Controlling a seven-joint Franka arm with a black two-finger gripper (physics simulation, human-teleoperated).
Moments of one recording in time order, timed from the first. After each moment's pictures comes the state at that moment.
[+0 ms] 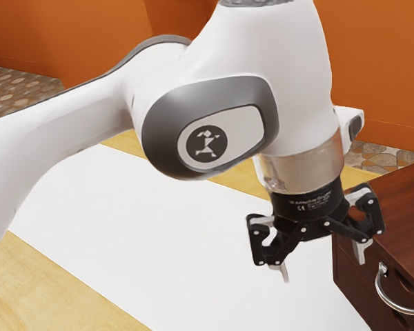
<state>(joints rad) -0.16 0.08 -0.42 -1.45 0.00 1.63 -1.34</state>
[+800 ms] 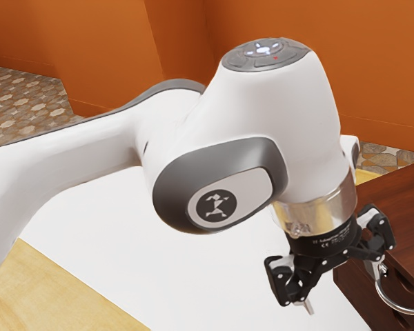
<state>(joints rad) -0.18 0.02 -0.42 -1.63 0.00 1.84 -1.59</state>
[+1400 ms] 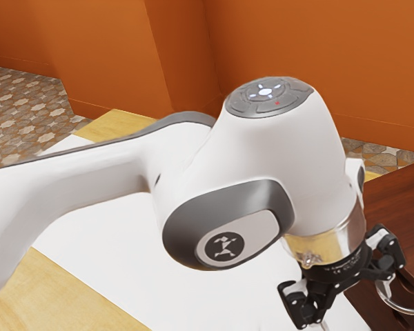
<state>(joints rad) -0.20 0.01 -0.42 -1.73 0.00 1.98 -1.64</state>
